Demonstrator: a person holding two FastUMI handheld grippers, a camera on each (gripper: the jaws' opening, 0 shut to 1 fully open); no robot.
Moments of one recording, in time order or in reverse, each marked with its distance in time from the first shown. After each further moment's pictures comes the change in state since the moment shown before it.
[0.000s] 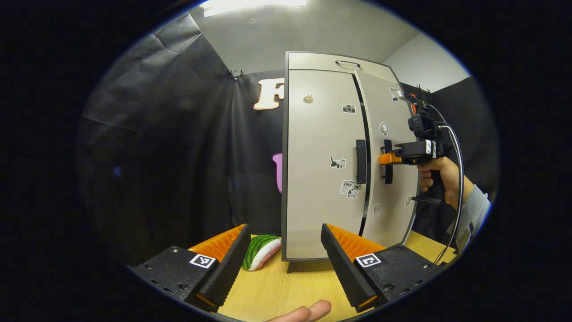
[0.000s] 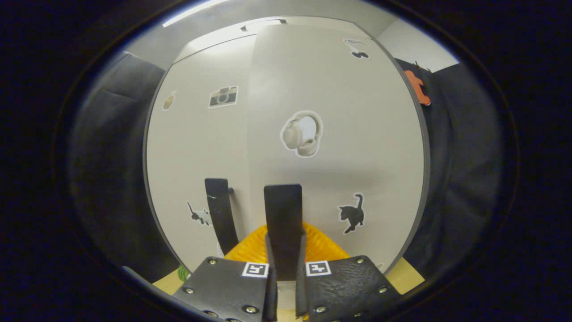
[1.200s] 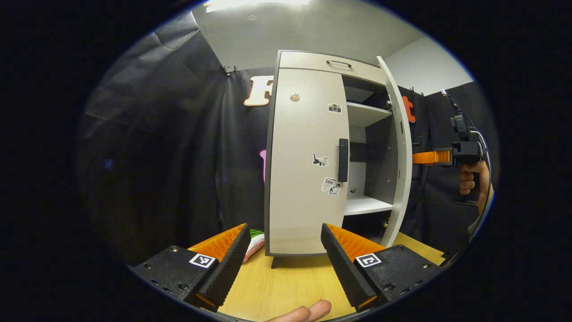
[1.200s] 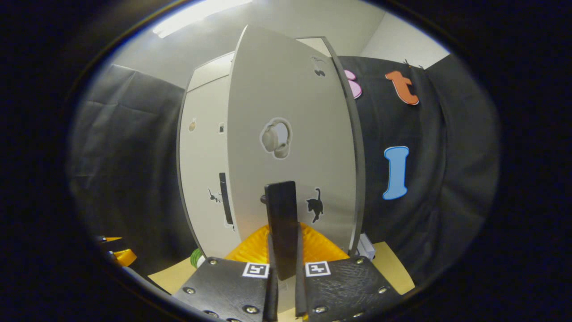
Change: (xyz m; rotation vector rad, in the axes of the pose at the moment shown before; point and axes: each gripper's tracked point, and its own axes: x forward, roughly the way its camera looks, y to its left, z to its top) left arm -0.013 -0.033 -0.005 -0.039 0.029 -0.072; right arm -0.124 -0.087 0.007 0.028 -0.001 0.073
